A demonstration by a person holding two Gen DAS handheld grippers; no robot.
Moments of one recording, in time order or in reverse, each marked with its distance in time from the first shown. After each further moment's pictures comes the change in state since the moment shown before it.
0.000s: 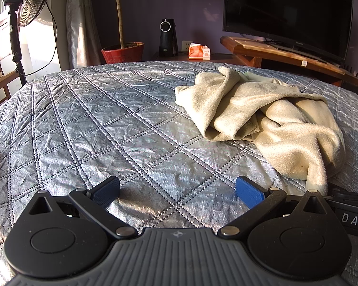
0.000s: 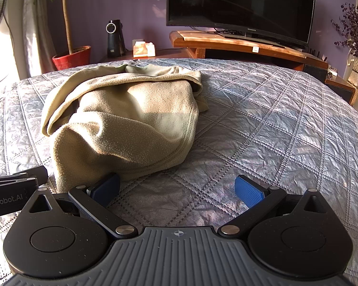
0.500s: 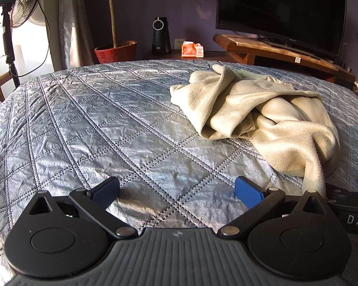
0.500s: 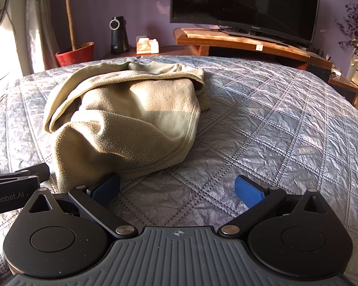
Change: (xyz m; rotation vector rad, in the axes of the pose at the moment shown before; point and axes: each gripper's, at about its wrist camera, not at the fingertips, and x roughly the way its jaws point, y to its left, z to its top) left arm 0.000 -0.004 0.001 0.042 0.032 -0.044; right arm -0.003 -0.005 0.006 -0.055 0.057 0.056
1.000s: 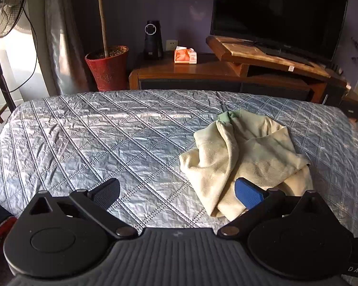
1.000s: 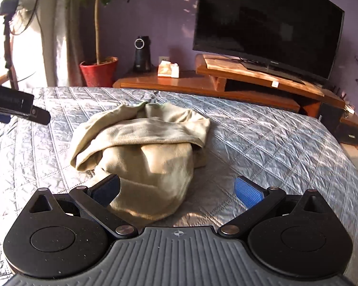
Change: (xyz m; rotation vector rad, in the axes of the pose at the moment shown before) left arm -0.044 0.025 0.140 0.047 0.092 -0.009; right arm -0.057 -0.009 0.067 -0.141 -0.118 0.028
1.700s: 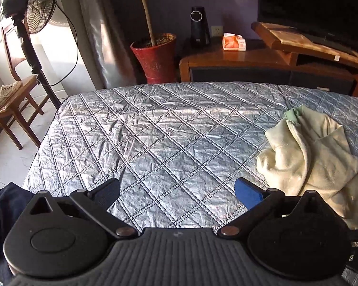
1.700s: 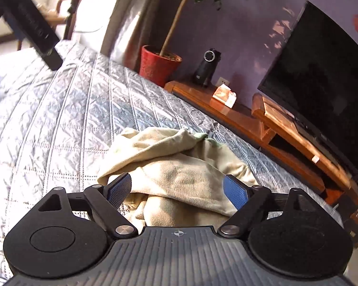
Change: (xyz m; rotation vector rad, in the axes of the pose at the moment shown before) left arm 0.011 0.059 0.008 -0.080 0.097 0.152; right arm 0.051 0.096 0.032 -0.568 -0.051 0.068
